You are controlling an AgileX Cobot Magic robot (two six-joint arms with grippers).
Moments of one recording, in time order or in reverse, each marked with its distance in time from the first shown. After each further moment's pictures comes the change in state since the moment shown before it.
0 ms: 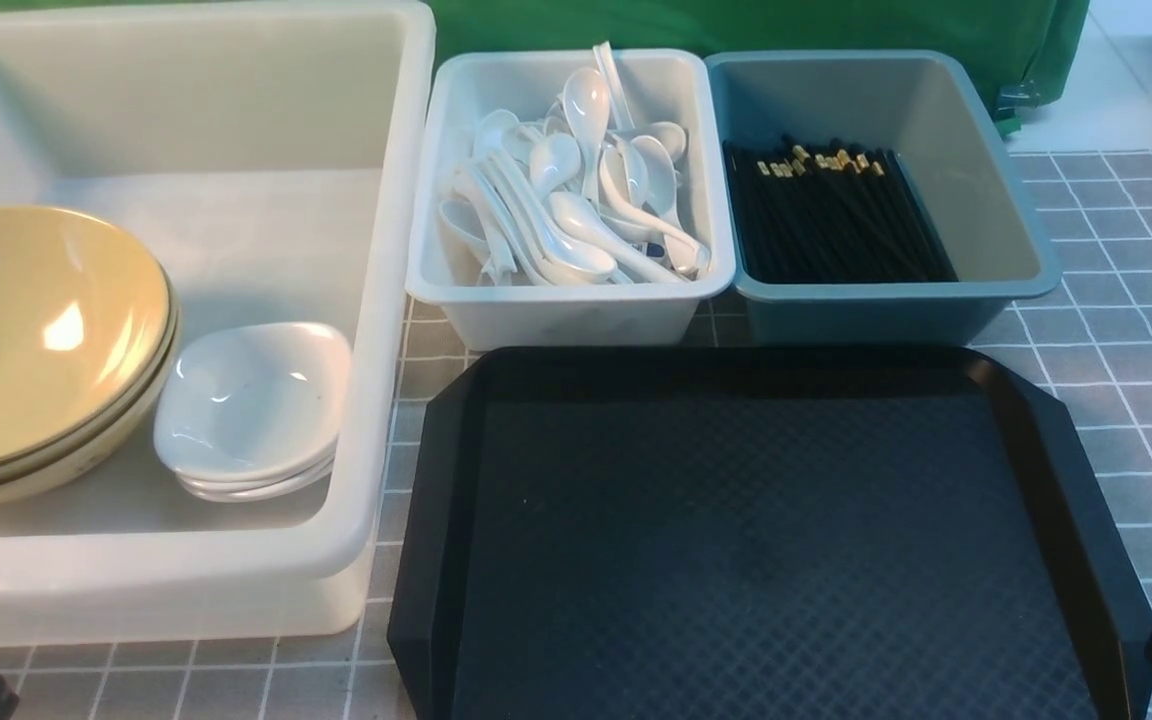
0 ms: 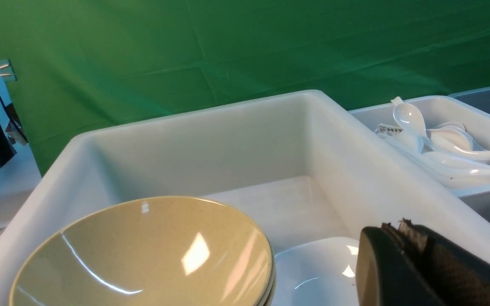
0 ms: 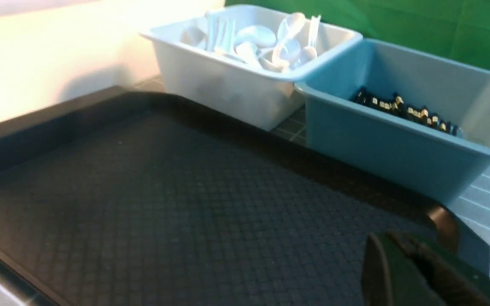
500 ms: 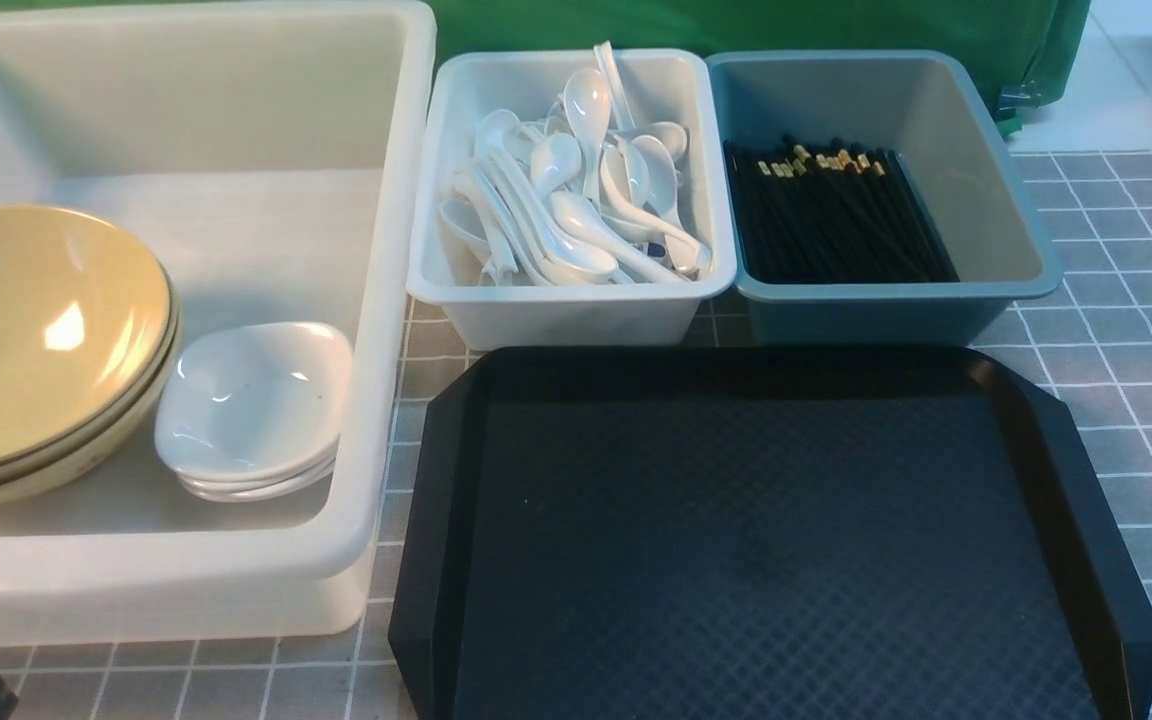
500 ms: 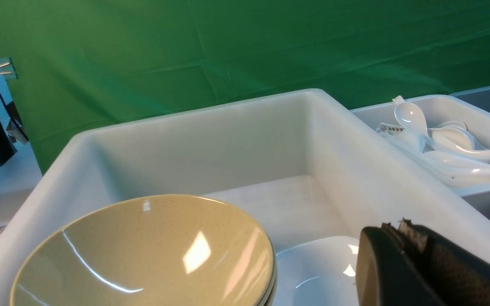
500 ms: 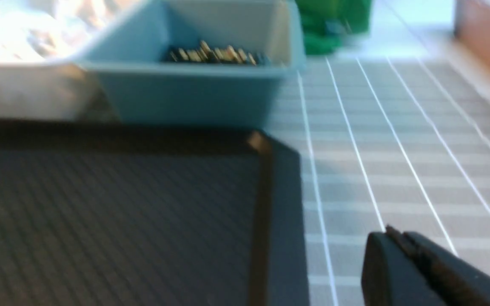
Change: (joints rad) right arm -0.420 -0.076 -0.001 -0.344 0.172 0.515; left arm 0.000 0.000 0.001 0.000 0.000 0.000
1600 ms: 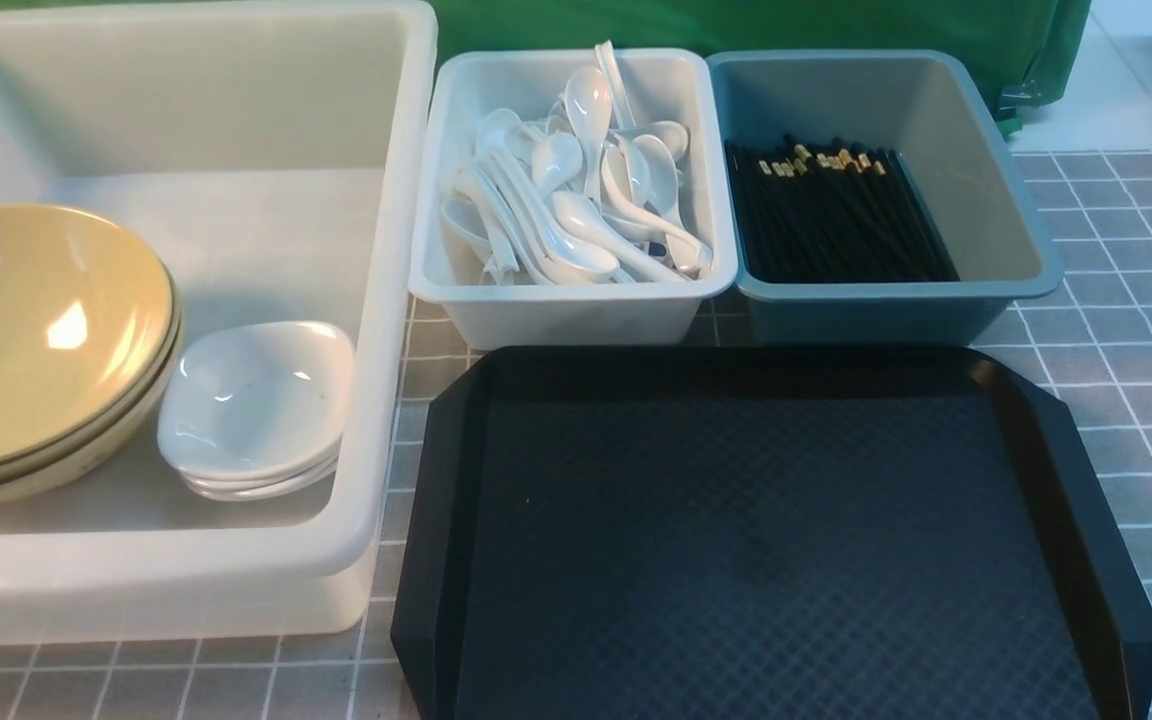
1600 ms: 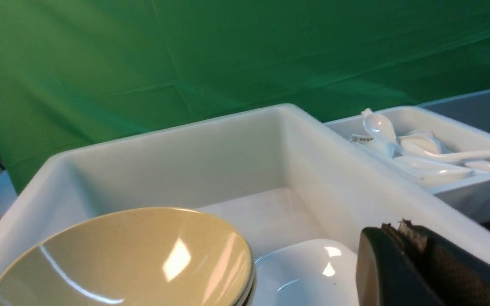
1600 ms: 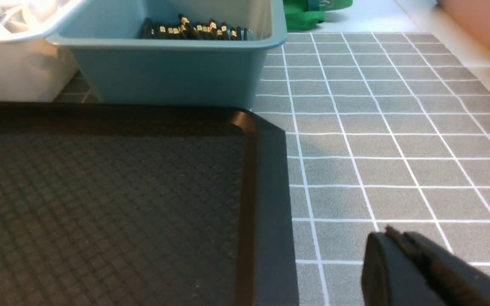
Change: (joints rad) right arm -0.007 0.000 0.000 -0.040 0.019 0.033; left arm -0.051 -0.140 0.099 0.036 -0.004 -0.010
